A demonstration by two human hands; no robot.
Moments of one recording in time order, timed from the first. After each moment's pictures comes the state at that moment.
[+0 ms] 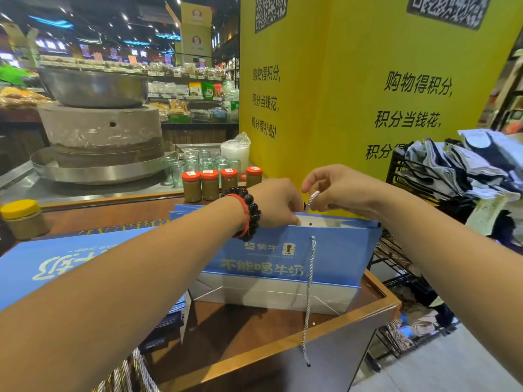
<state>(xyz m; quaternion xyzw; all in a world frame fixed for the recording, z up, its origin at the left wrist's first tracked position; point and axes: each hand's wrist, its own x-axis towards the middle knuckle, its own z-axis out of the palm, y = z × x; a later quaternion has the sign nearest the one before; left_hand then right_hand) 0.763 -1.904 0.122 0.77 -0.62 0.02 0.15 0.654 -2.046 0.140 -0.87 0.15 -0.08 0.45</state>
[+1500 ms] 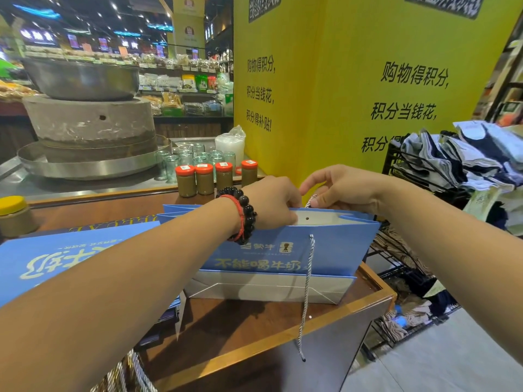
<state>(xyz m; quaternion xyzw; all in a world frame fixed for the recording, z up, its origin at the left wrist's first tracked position) 0.755 -1.902 0.116 0.76 -0.62 0.01 0.17 0.651 -2.068 0.135 -0.84 0.15 0.02 0.52</state>
